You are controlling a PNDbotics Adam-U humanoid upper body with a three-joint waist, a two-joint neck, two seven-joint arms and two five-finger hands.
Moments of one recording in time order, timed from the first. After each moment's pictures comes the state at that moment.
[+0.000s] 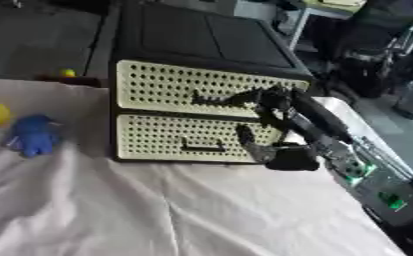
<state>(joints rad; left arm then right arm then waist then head) -0.49 0.16 -0.05 -1.99 0.08 -0.44 -0.03 -0.31 -1.15 -0.19 -1.82 0.15 -0.49 -0.08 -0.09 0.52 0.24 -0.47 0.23</state>
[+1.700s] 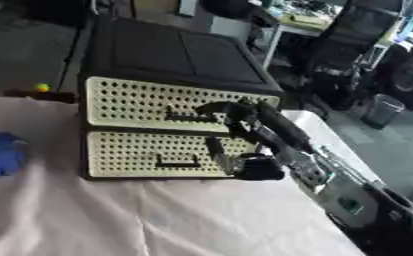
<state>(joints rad) -0.47 0.18 -0.05 -1.99 0.05 -0.45 -0.02 -0.27 -1.19 -0.22 -1.79 0.17 -0.50 -0.12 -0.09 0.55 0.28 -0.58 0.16</state>
